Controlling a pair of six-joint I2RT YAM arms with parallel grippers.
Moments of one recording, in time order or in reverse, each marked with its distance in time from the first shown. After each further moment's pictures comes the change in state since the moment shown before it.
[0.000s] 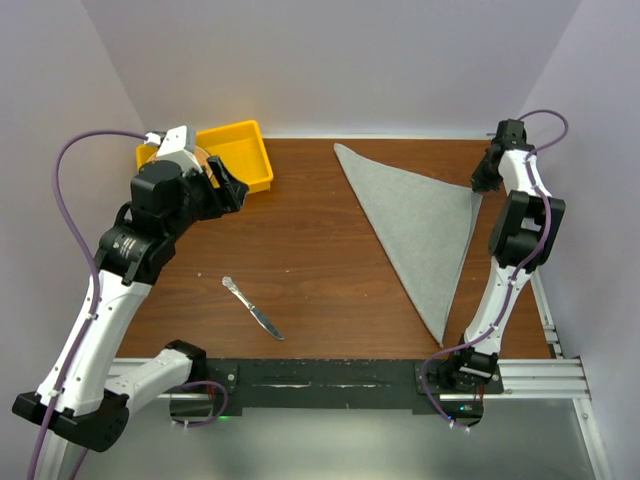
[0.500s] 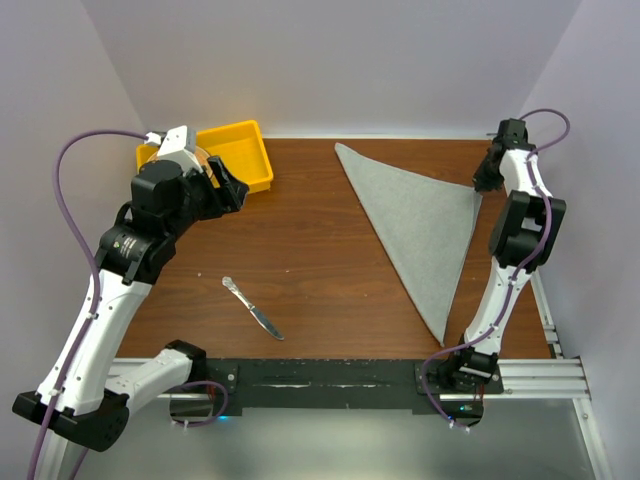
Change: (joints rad) left arm 0.000 0.003 0.000 0.000 0.000 0.000; right arm -0.004 0.001 0.009 -0.005 0.023 -0.008
